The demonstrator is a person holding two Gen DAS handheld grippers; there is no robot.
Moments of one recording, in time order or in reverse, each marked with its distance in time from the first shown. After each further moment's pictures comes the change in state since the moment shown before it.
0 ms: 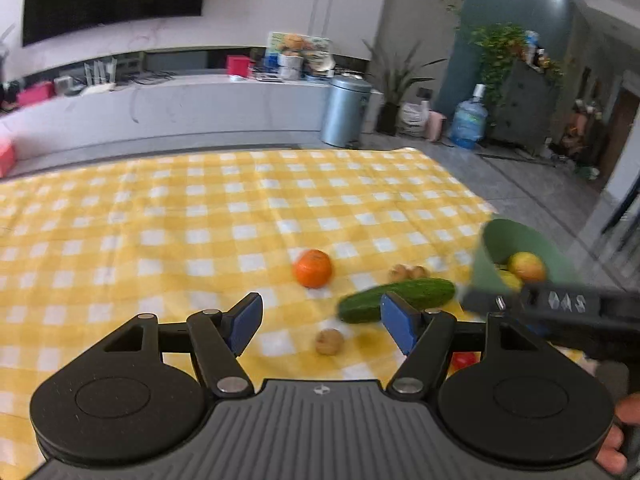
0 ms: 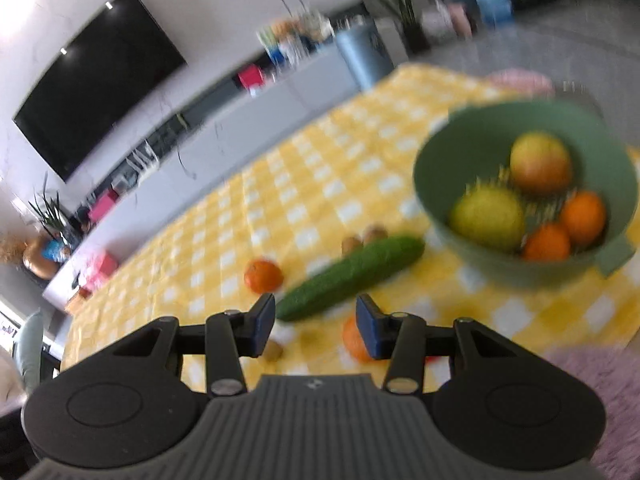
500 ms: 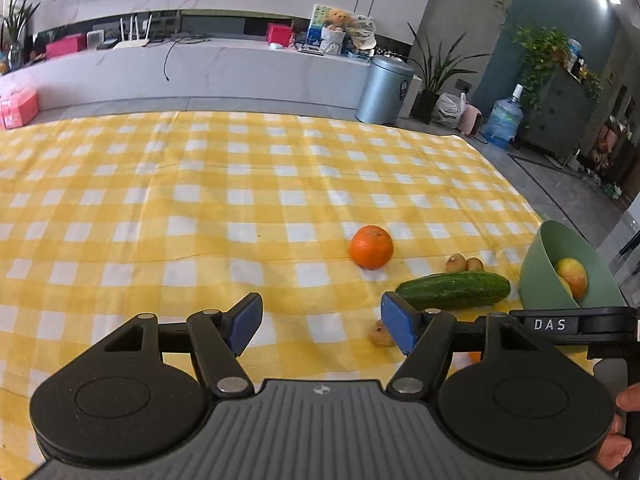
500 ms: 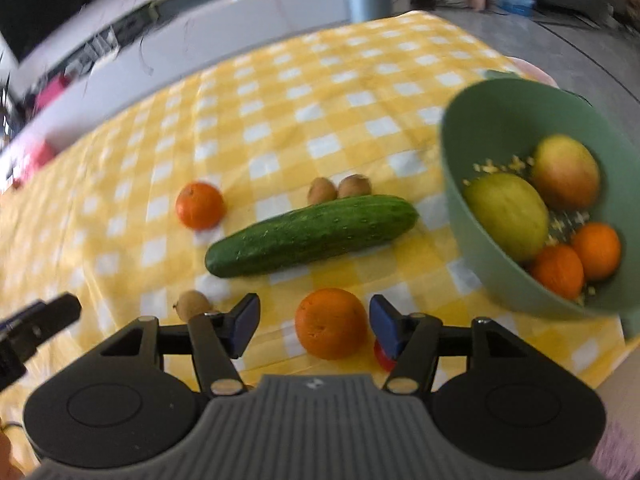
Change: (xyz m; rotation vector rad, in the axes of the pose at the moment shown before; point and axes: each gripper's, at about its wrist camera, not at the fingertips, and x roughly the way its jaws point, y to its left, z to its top) left arm 0.029 0.050 -0.014 -0.120 0.071 0.025; right arm 0.077 0.022 0.013 -0.242 0.233 -0.218
